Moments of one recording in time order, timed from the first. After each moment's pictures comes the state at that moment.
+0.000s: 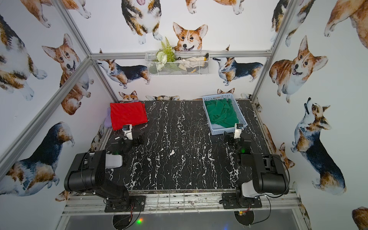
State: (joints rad) left arm 0.14 1.57 0.36 0.85 0.27 -0.03; right arm -0.04 1.45 0.33 0.74 -0.17 0.05
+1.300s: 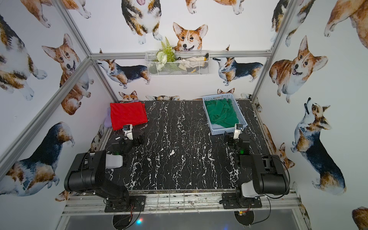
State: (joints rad) left arm 0.12 1.57 0.36 0.86 0.25 -0.03; right arm -0.01 1.44 0.31 0.76 -0.08 0.05
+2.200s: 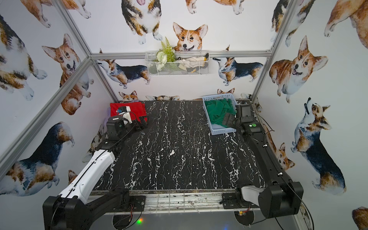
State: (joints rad) left arm -0.12 1.11 0.82 -0.08 0.22 -0.49; right arm 0.18 1.24 1.20 -0.74 0.10 0.40
